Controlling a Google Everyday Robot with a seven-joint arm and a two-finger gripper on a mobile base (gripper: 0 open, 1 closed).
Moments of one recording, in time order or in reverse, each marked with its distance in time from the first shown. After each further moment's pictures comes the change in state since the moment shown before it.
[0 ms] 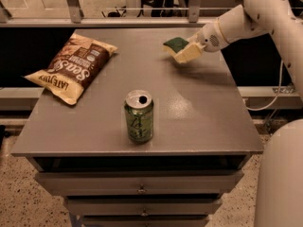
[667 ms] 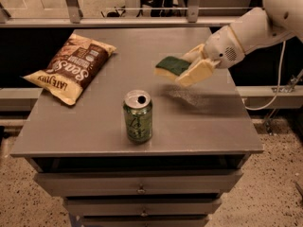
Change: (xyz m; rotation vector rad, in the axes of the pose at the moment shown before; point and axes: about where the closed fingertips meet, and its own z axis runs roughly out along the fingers) arm 0.009 0.147 -0.049 -0.288 0.015 -0.122
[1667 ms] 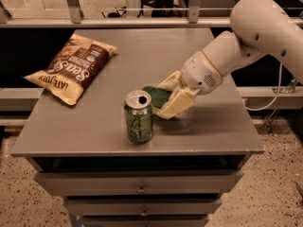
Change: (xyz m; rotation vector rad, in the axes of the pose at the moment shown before) arm 0.006 0.079 0.062 -0.168 0.086 -0.088
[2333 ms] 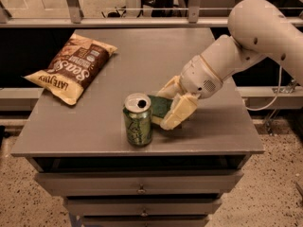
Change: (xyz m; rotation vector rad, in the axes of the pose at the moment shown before) arm 0.007 0.006 0.007 0.008 0.035 -0.043
